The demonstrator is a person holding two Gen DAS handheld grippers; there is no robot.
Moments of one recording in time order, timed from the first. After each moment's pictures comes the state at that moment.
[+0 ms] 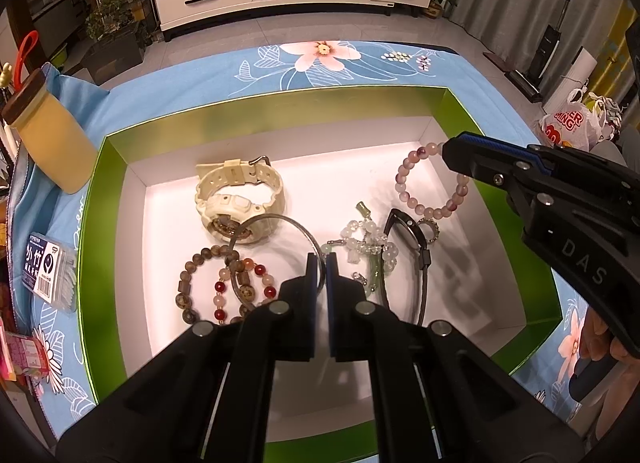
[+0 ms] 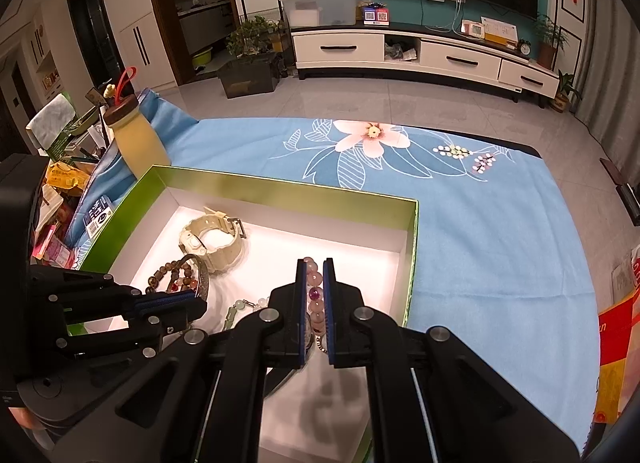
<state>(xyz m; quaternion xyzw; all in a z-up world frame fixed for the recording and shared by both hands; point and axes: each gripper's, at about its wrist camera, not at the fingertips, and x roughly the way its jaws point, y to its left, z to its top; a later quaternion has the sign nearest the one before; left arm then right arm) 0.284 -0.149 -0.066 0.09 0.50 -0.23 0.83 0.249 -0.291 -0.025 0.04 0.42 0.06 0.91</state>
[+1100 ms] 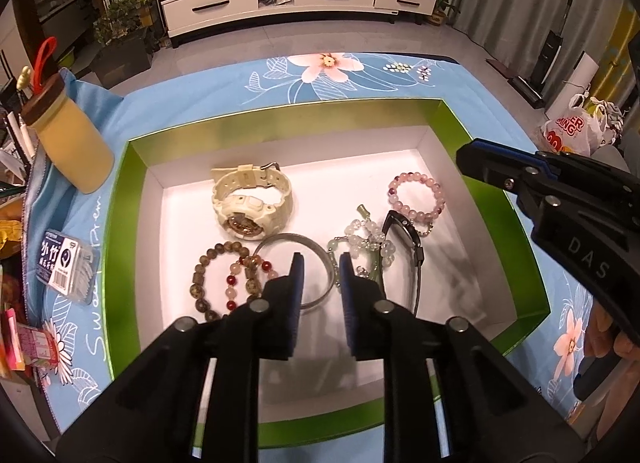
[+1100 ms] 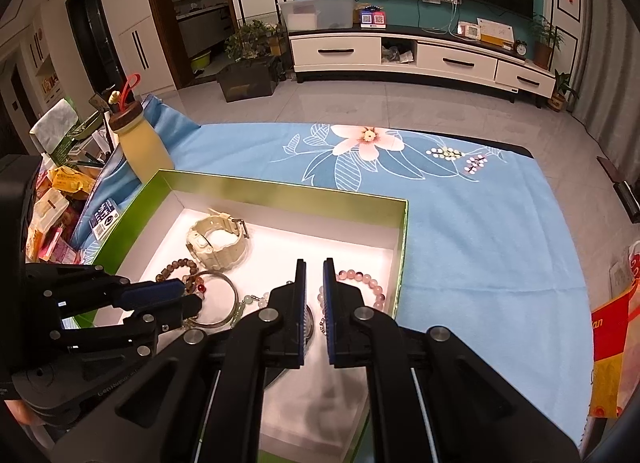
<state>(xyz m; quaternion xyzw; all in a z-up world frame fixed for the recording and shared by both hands) 0.270 -0.141 -0.044 0.09 0.49 -0.22 0.84 0.235 -0.293 -0.011 0.05 0.41 0.05 0.91</state>
